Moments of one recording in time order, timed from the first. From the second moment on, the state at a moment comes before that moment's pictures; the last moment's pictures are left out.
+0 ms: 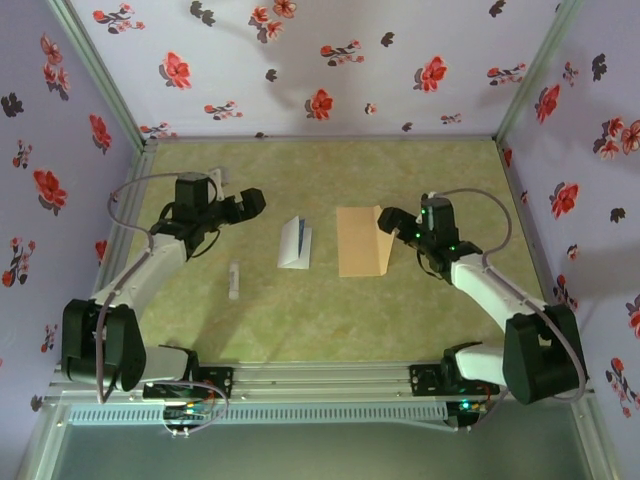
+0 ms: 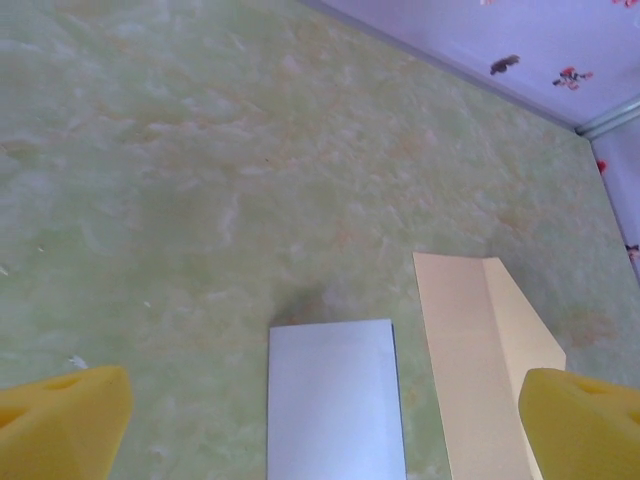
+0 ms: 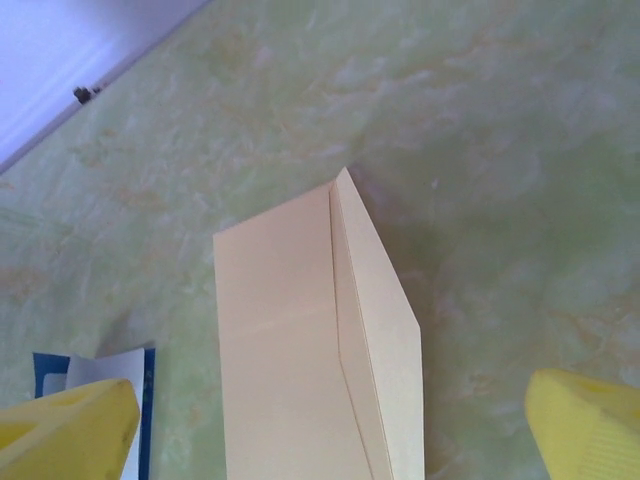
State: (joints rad) left arm -0.23 1.32 0.91 -0.19 0.30 -0.49; right arm 0.28 1.23 0.68 -0.09 -0.08 0.65
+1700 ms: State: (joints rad) left arm -0.14 1.37 1.03 -0.32 0.25 -0.44; right arm 0.81 2.05 1.42 -0.34 -0.16 0.80
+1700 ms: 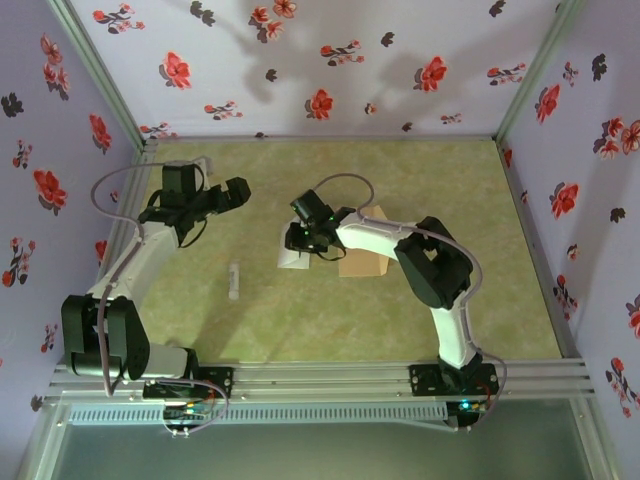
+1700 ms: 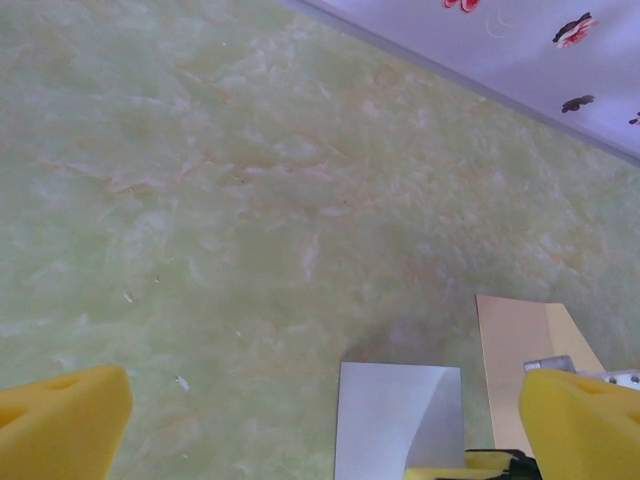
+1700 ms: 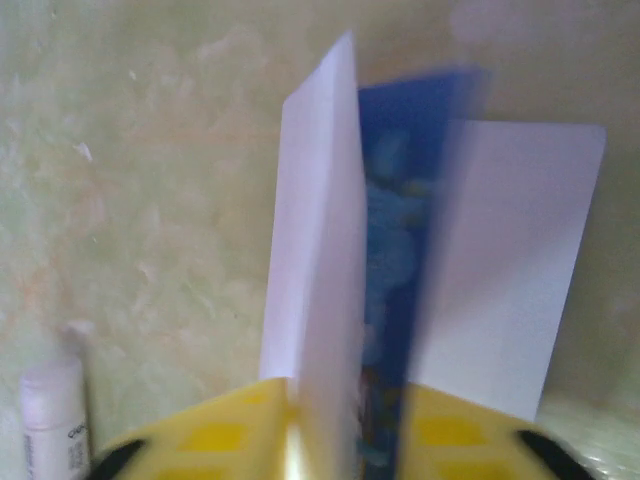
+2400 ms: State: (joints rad) left arm -0.15 1.42 1.03 -0.20 0.61 -0.42; right arm 0.66 1.75 1.24 -0.13 -0.40 0.81
